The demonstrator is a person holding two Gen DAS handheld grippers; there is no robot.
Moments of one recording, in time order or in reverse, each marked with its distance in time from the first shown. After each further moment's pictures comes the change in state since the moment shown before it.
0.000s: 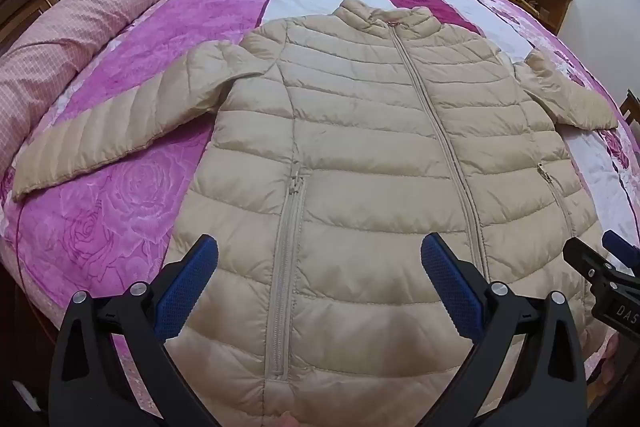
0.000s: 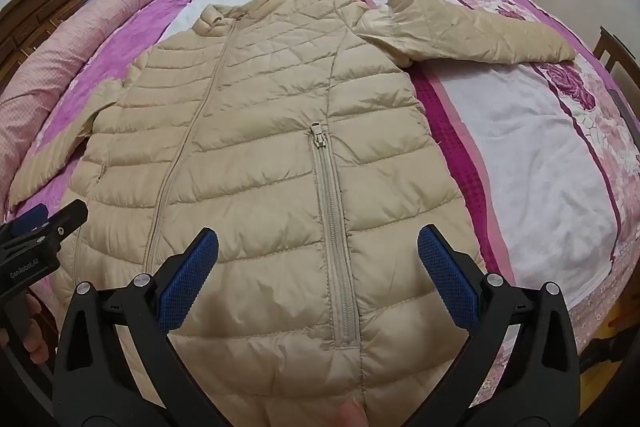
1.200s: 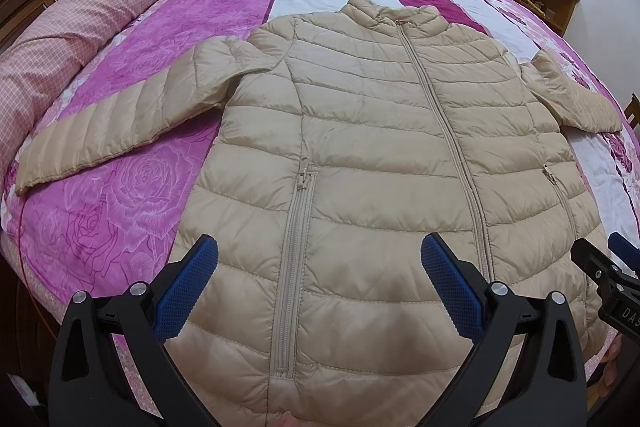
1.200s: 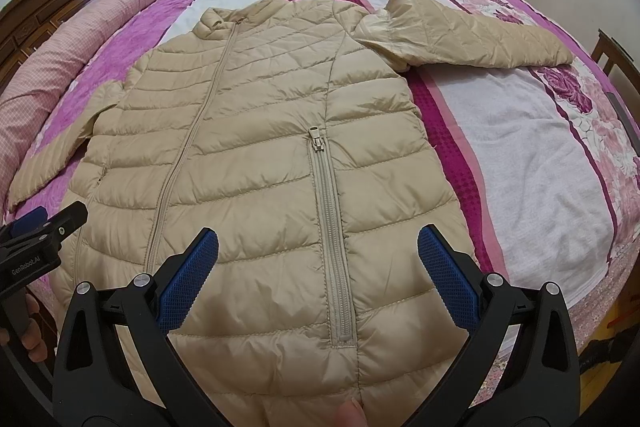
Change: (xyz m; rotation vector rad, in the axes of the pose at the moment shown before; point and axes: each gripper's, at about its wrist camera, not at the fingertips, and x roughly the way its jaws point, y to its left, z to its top) left arm 0.001 0.007 0.000 -0.004 0.005 0.015; right arm -0.002 -0.001 0.001 -0.006 -0.009 0.000
